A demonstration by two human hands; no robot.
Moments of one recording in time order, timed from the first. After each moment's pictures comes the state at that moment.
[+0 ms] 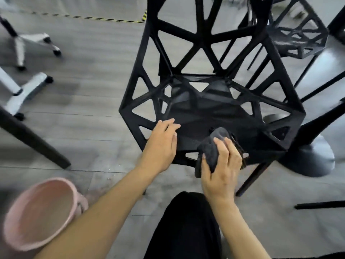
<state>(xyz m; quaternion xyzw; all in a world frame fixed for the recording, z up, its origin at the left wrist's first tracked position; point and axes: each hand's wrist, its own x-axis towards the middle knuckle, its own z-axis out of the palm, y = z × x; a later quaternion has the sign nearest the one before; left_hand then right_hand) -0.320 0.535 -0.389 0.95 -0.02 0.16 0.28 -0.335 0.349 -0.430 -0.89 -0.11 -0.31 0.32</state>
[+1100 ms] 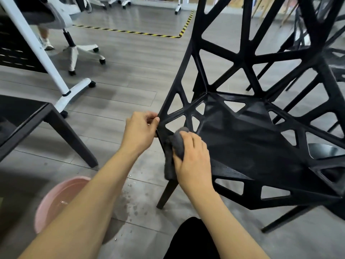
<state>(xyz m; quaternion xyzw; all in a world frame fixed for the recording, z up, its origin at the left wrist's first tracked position) -0.296 0.660 -0.348 0.84 0.23 0.19 0.45 -0.294 0.490 -0.392 -0.90 -0.26 -0.11 0.33</state>
